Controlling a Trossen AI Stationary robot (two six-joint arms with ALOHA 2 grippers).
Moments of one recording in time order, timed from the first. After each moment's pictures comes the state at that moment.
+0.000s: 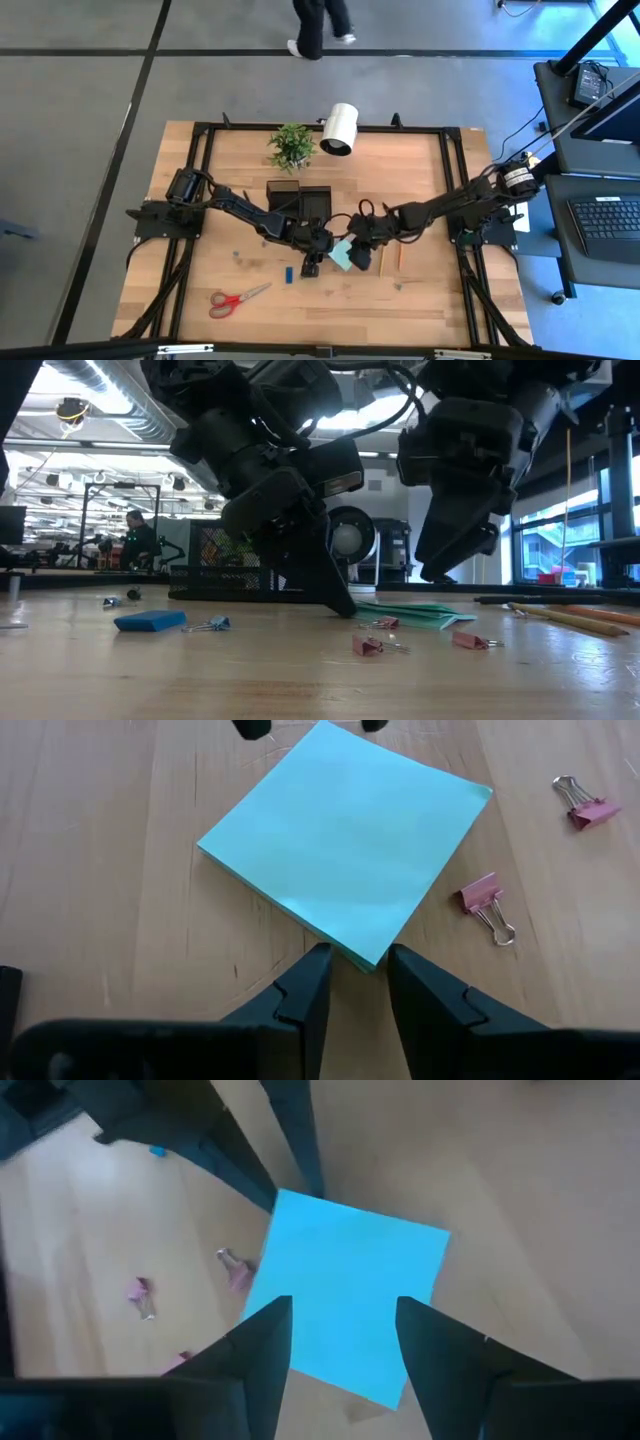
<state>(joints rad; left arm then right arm) -0.20 1.99 1.08 0.03 -0.04 -0.13 0.22 1.64 0.81 -0.08 -0.03 0.73</state>
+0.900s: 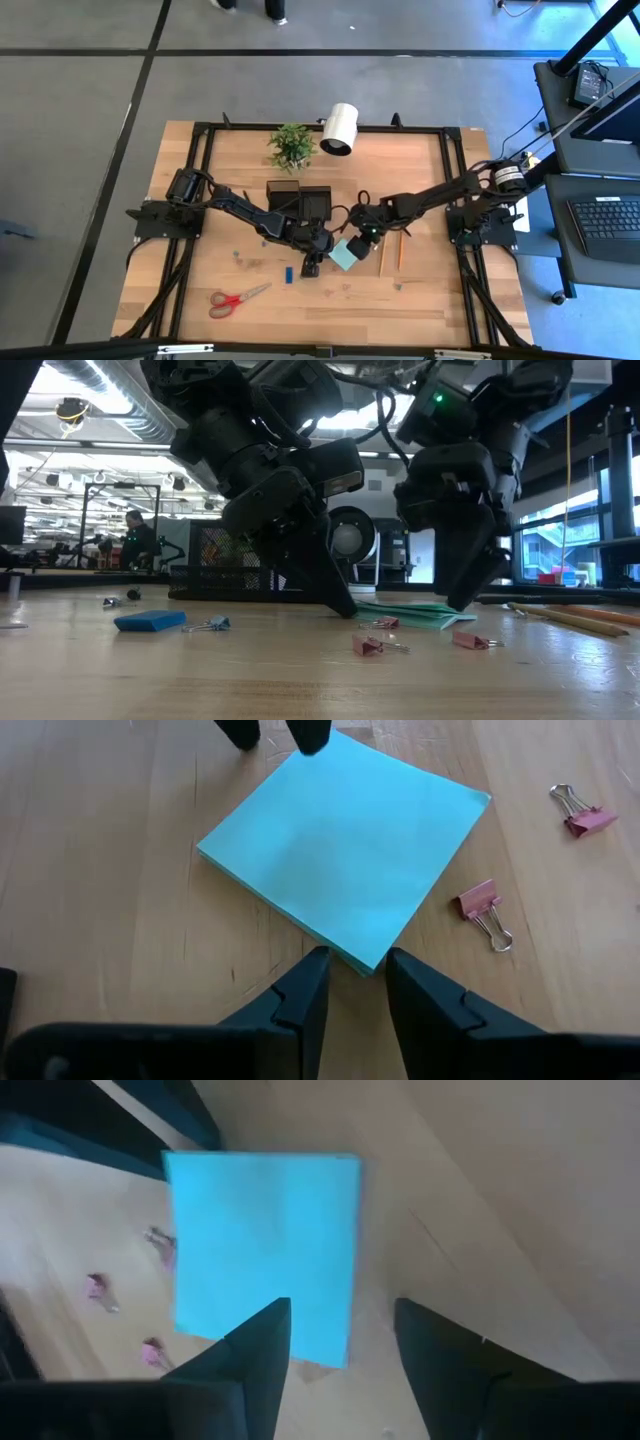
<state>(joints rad) -0.20 1.99 1.08 0.03 -0.04 -0.14 0.09 1.72 0.82 -0.17 -0.26 0.84</state>
